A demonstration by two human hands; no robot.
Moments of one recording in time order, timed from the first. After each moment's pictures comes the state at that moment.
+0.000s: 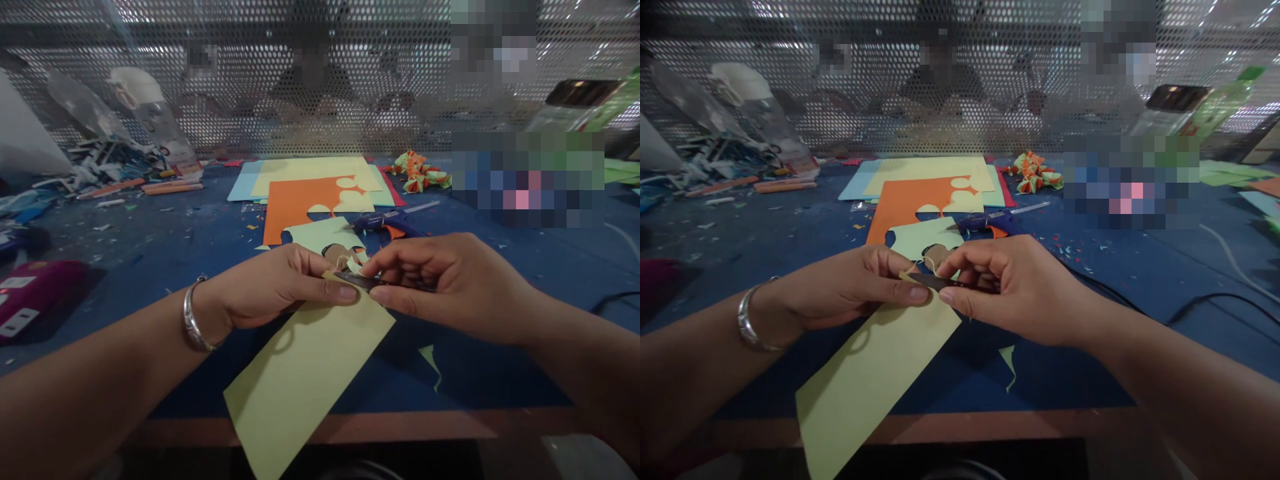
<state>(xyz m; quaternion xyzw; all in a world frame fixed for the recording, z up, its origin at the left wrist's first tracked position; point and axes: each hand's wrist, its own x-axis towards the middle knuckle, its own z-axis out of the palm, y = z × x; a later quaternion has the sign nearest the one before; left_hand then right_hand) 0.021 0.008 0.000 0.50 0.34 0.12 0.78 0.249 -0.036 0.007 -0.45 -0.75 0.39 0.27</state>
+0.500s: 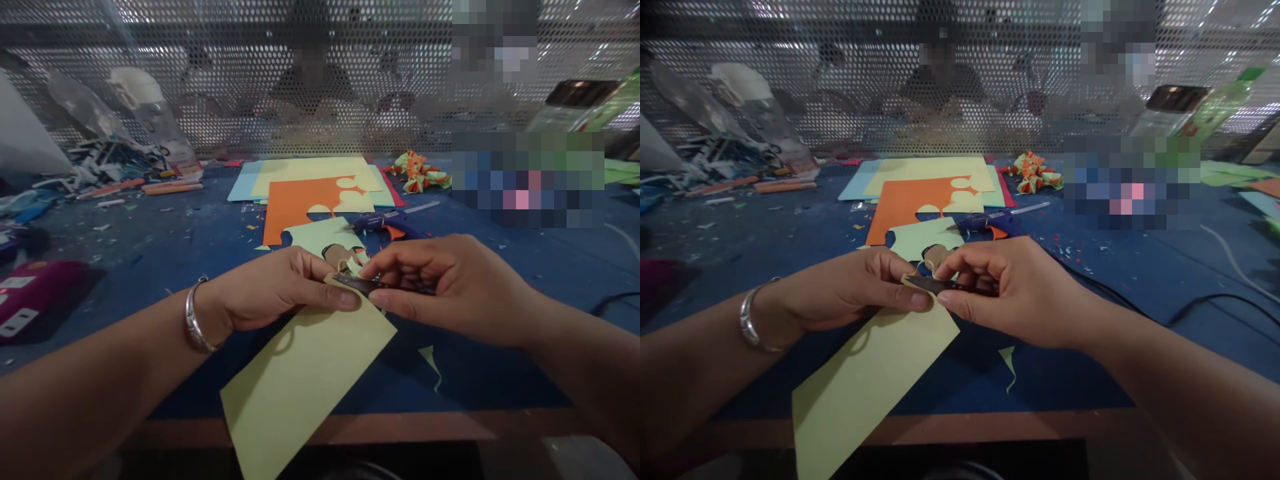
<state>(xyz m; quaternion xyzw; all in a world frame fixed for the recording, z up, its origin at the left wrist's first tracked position) 0.022 0.007 0.001 0.50 0.36 0.10 0.78 0.249 -0.037 0.007 -0.45 -0.76 0.38 0.27</state>
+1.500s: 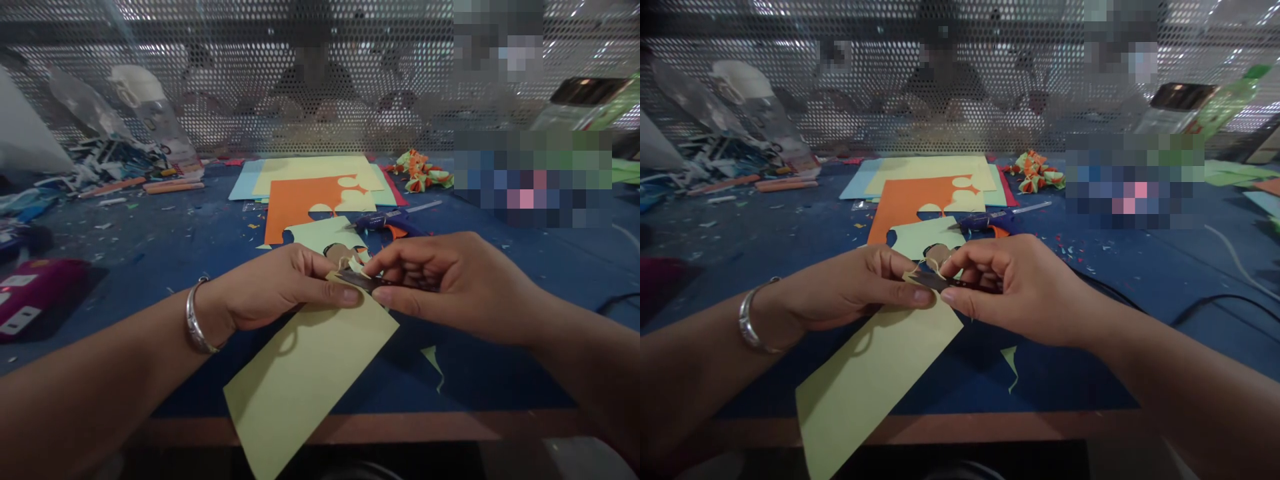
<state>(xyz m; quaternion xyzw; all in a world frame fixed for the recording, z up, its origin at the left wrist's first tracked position) 0.022 0.007 0.000 0.52 0.36 0.12 0.77 0.250 -0.037 0.007 -0.46 -0.73 0.42 0.28</state>
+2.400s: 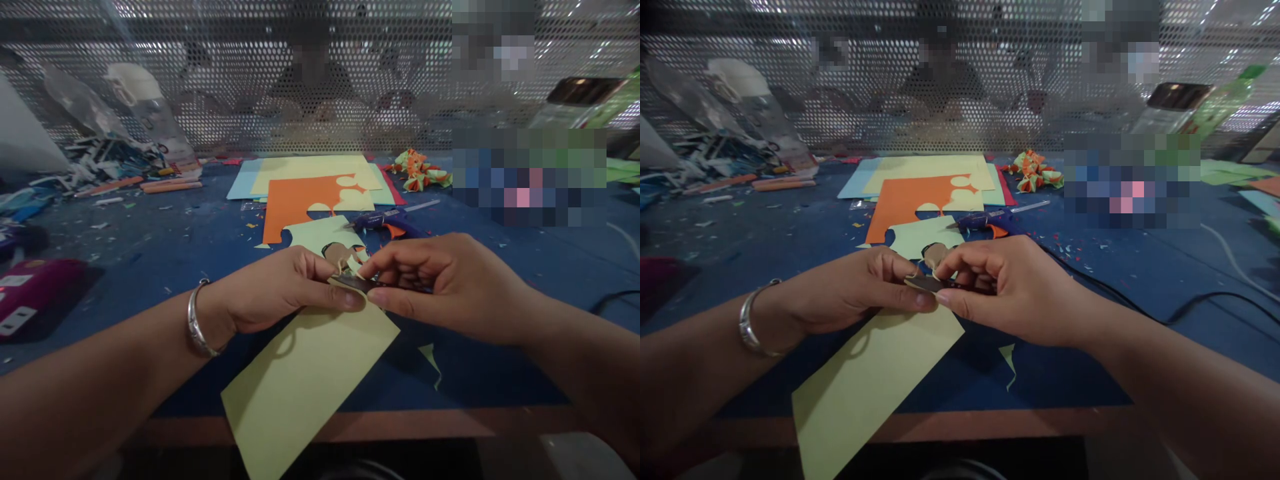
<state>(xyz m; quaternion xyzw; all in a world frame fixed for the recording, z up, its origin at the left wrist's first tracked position) 0.024 0.004 -0.003 0.51 0.36 0.11 0.77 0.249 -0.036 0.007 -0.46 -0.77 0.37 0.25</state>
